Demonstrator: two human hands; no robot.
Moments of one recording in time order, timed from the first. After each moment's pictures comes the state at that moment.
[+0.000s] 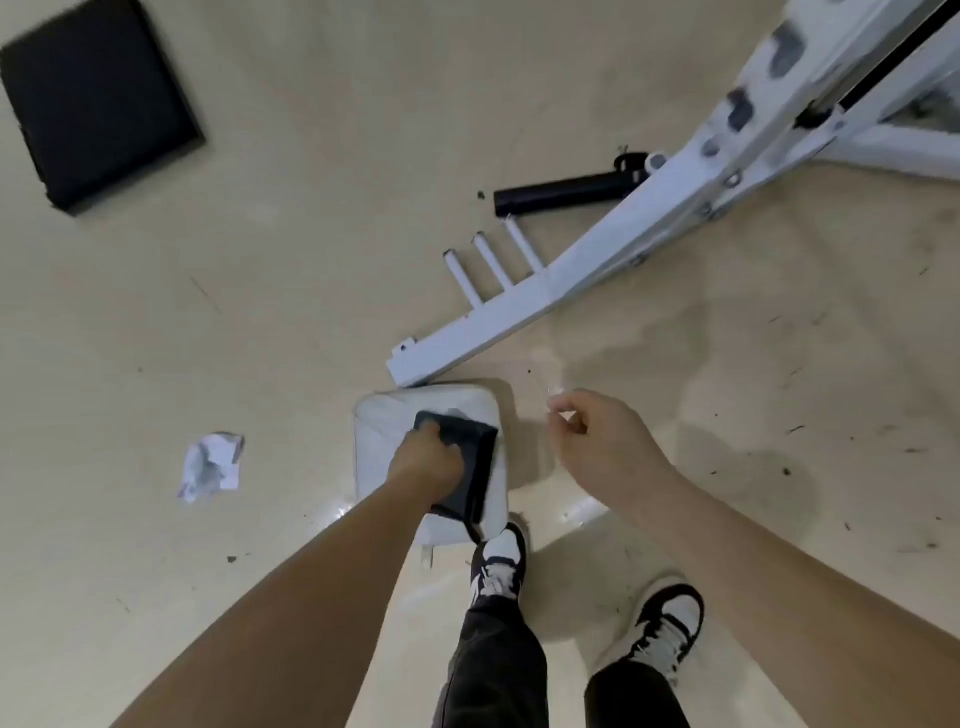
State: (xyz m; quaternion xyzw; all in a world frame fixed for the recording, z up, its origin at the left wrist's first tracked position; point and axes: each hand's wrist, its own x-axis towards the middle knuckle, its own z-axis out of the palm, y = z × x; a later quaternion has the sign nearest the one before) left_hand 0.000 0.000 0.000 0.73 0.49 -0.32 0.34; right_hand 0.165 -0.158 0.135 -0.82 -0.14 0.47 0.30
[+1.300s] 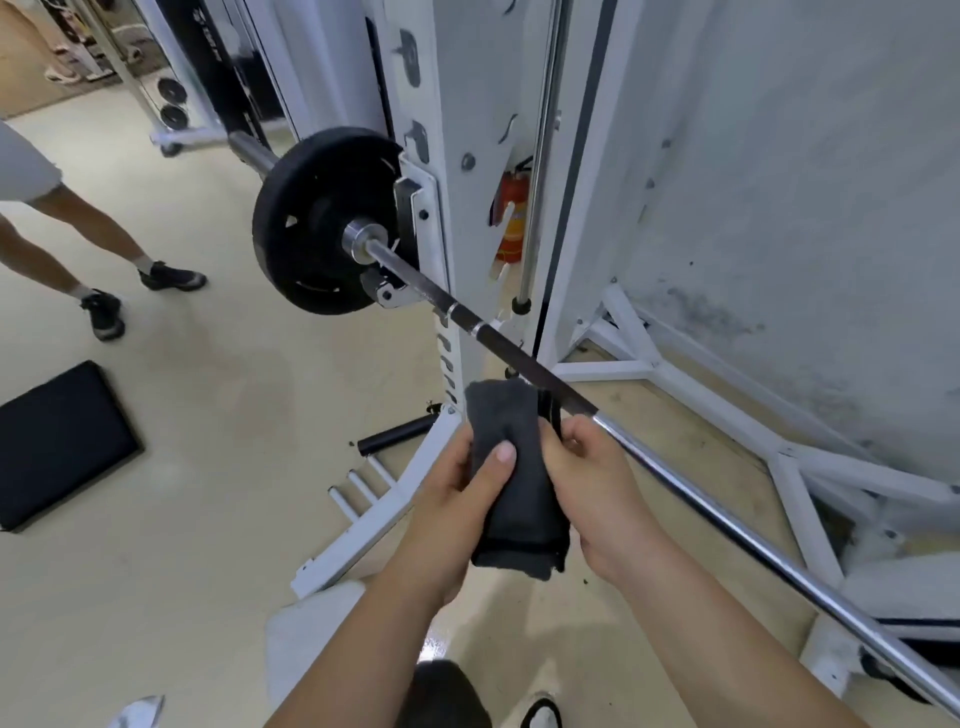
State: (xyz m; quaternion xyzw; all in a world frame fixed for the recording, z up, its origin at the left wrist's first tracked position) left_hand 0.205 -0.249 0.623 0.56 0.24 -0.01 0.80; right_hand 0.289 -0.369 0.622 -0.74 0.04 0.28 0.62
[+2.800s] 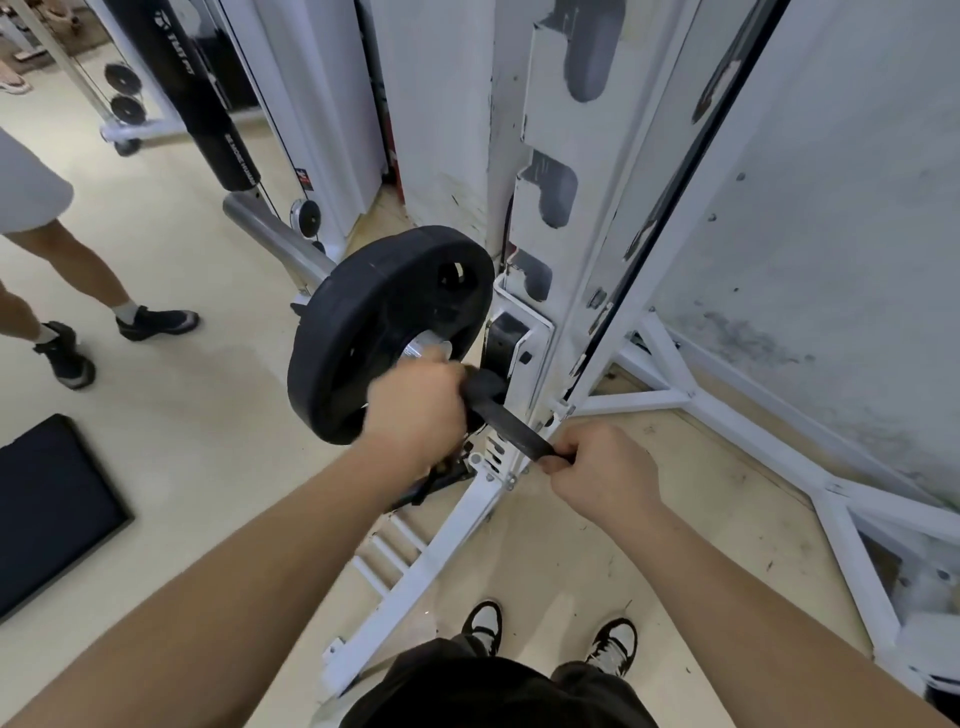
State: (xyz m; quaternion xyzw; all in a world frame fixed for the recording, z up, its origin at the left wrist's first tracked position) left_hand 0.473 0.056 0.589 0.99 0.11 0.00 0.09; right_hand 0.498 -0.158 0.582 -0.96 -0.09 0.18 0.17
